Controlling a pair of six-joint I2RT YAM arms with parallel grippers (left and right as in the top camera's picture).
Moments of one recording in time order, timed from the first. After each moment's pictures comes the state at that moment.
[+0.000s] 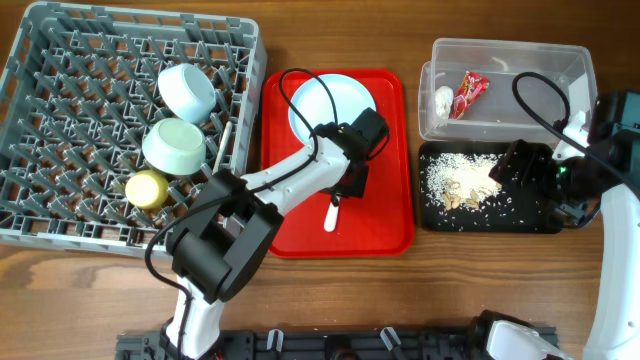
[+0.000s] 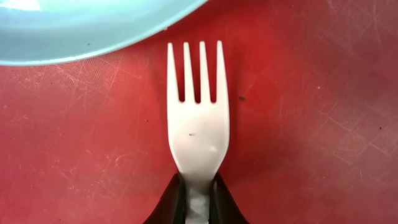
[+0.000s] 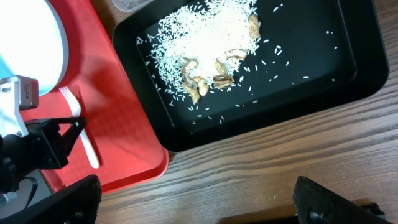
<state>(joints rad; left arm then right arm) -0.74 2.08 1.43 -0.81 -0.05 -0.47 -0.30 1.31 1.32 -1.40 -0.23 0.18</state>
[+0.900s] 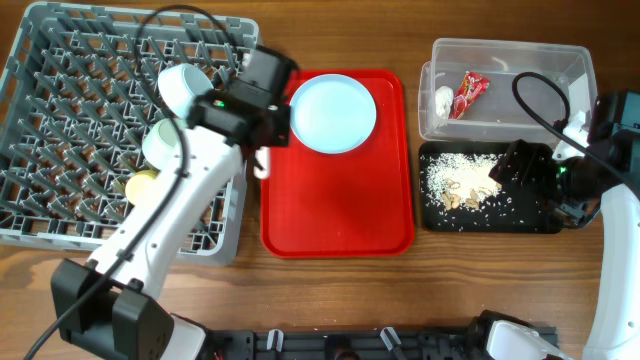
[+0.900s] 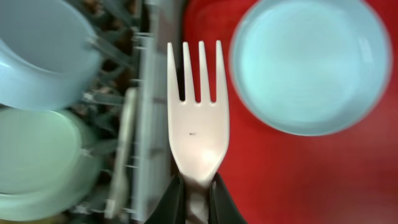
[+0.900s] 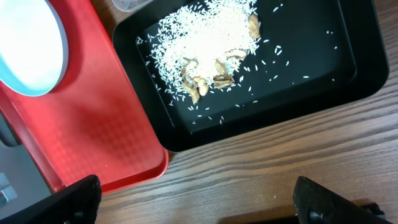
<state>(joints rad) -0.42 1.62 1.45 -0.95 -0.21 -0.28 -0.30 1.31 1.32 -1.40 -0.23 0.18</state>
